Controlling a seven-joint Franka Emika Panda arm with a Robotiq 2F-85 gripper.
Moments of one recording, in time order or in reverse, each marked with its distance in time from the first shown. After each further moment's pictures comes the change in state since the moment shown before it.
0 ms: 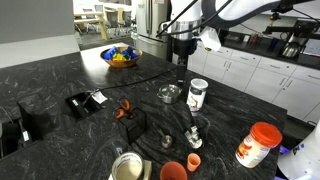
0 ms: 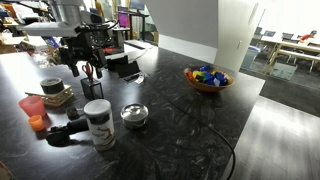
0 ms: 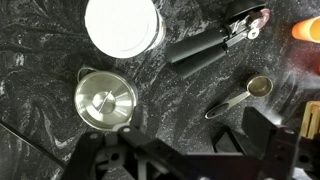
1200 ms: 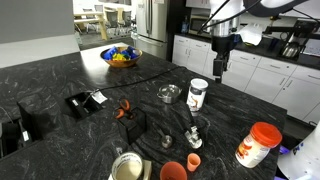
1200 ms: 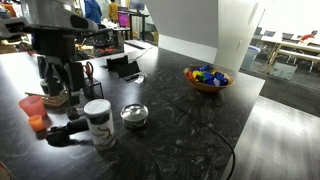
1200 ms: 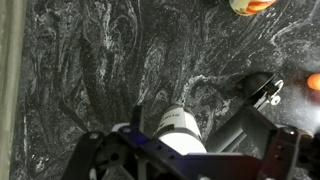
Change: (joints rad) arm -0.112 -0.302 -0.033 -0.292 0.062 -0.174 0.181
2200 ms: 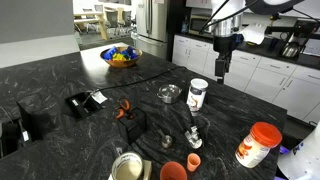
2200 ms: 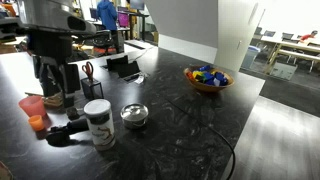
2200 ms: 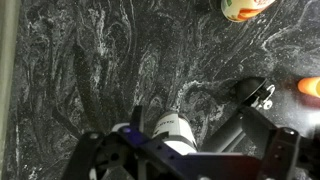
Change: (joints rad) arm -0.007 -0.013 0.001 -0.010 0.037 -0.020 0.000
